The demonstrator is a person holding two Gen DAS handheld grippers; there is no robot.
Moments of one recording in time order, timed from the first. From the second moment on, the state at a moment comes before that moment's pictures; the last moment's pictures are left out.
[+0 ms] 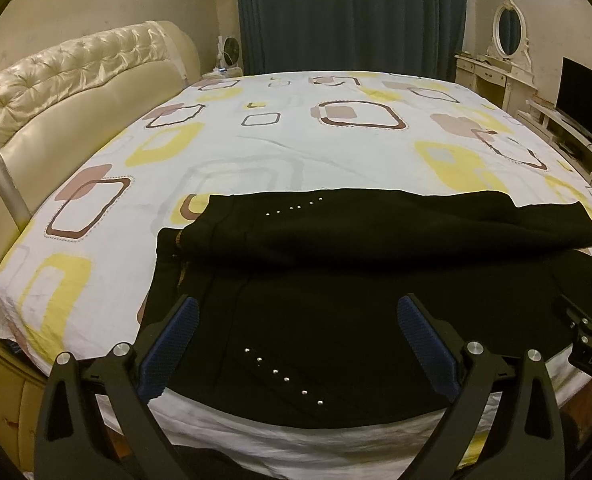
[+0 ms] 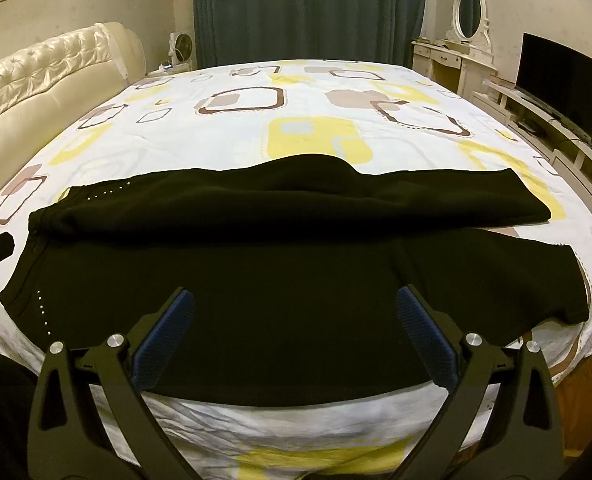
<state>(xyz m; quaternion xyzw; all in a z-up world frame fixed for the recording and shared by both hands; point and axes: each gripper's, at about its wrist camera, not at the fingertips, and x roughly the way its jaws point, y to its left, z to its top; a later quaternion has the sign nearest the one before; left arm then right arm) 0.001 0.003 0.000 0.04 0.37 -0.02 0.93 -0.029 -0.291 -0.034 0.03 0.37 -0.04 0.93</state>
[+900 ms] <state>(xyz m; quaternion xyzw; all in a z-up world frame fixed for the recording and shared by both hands) 0.108 0.063 -0.010 0.03 0.42 -0.07 0.91 0.094 -0.316 -0.017 0.00 0.39 0.07 0.92</state>
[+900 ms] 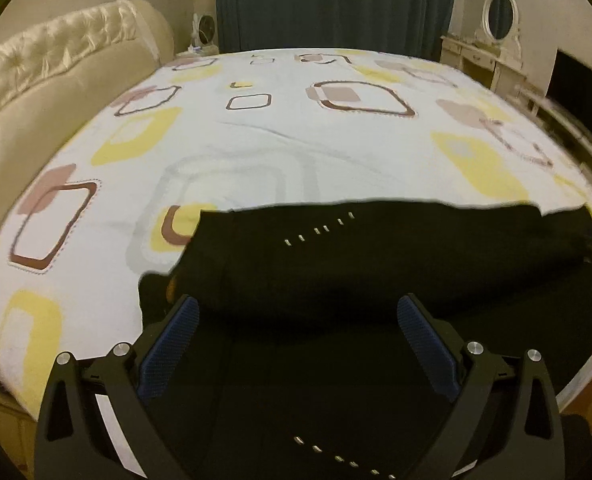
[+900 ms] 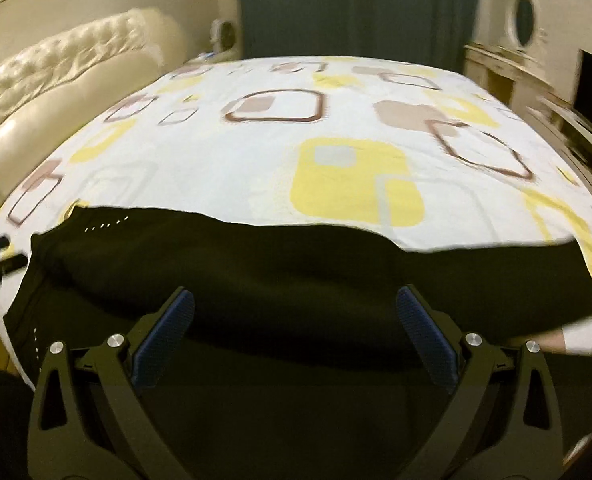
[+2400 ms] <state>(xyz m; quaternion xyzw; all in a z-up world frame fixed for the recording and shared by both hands) 0.290 0.152 -0.009 -0.08 0.52 -0.21 0.83 0.236 -0.291 -0.009 -0.15 0.49 0.25 0.82</state>
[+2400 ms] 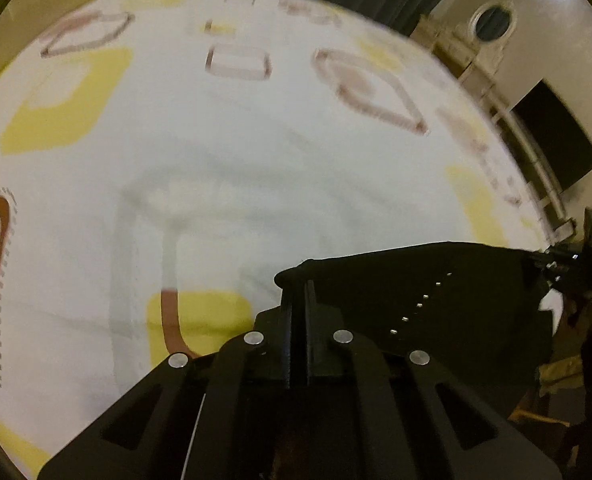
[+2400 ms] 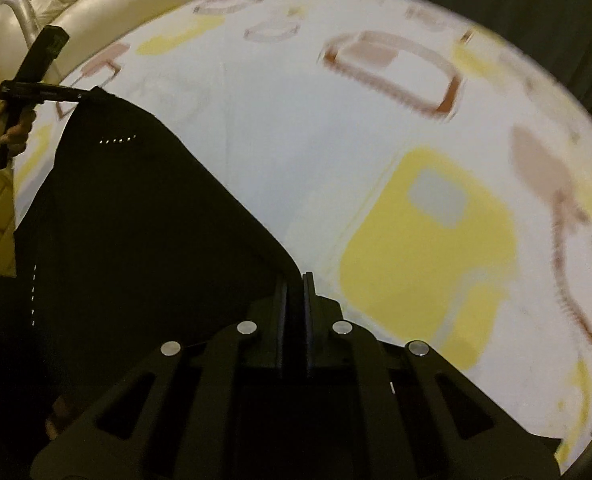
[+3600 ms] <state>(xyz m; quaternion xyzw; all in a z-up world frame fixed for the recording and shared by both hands) 0.055 0.173 -0.061 -0.12 0.51 -0.19 0.83 -0.036 -0.256 -0.071 -0.23 0.38 0.17 0.88</state>
